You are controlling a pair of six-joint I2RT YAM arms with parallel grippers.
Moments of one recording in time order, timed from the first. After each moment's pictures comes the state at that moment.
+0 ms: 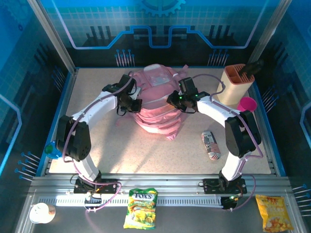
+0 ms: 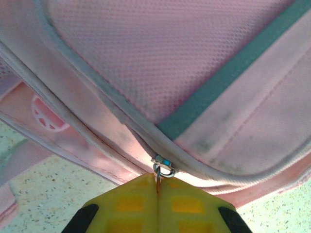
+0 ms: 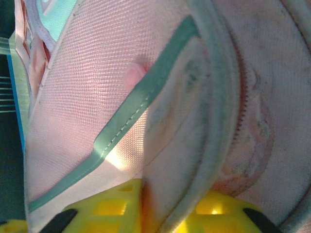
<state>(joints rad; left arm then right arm) -0.33 1.73 1.40 -0.83 0.20 -0.22 0.43 1.78 1.28 -0.34 -0.22 0.88</state>
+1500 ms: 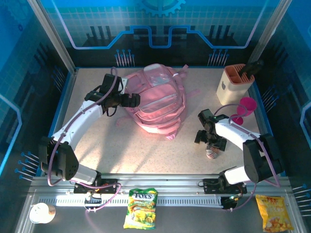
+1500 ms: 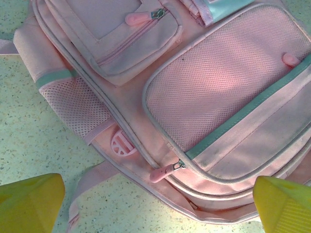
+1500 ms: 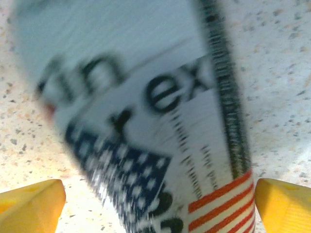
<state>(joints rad) -0.27 1.46 1.25 -0.65 0.09 -0.22 0.32 1.43 0.76 -0.90 0.12 0.74</state>
